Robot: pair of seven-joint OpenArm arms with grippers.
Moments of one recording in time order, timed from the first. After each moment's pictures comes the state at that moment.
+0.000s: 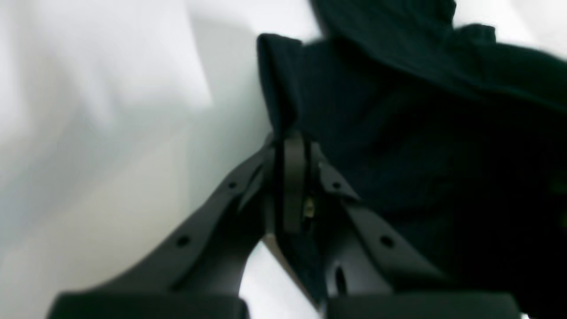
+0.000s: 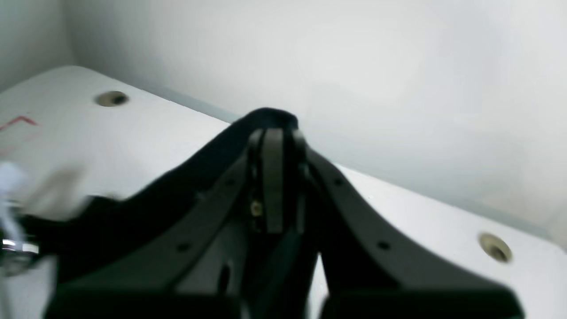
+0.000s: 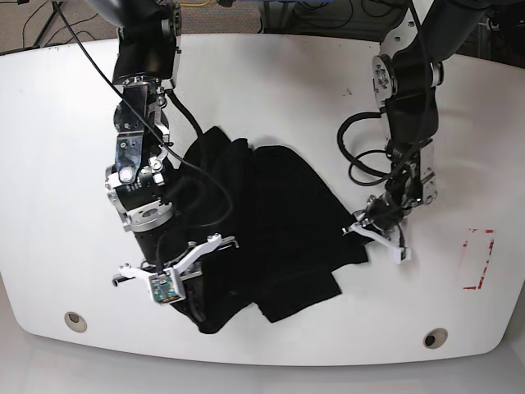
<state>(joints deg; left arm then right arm) -27.4 -4.4 -17.6 40.6 -20.3 -22.1 27.3 13.5 3.6 -0.4 108.1 3.5 17.0 -32.3</state>
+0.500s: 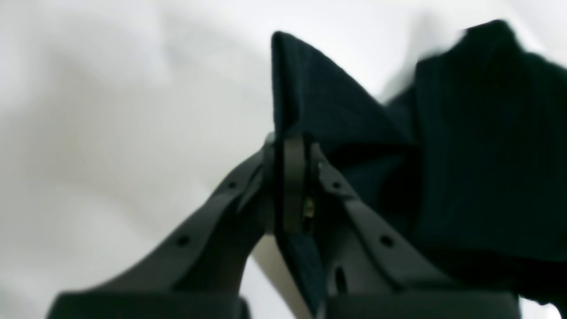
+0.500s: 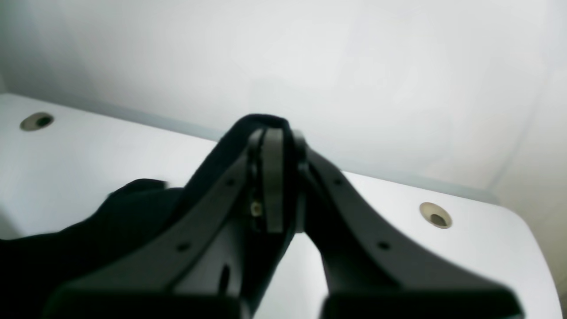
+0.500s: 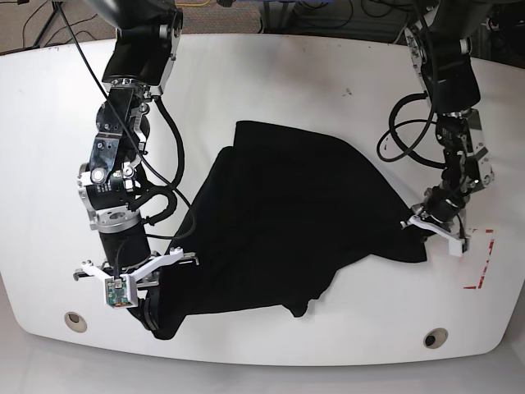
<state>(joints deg) -17.1 -15.1 -17.6 64.5 -32.9 -20.1 36.8 15.1 3.6 8.4 108.3 3.1 16.9 -32.3</state>
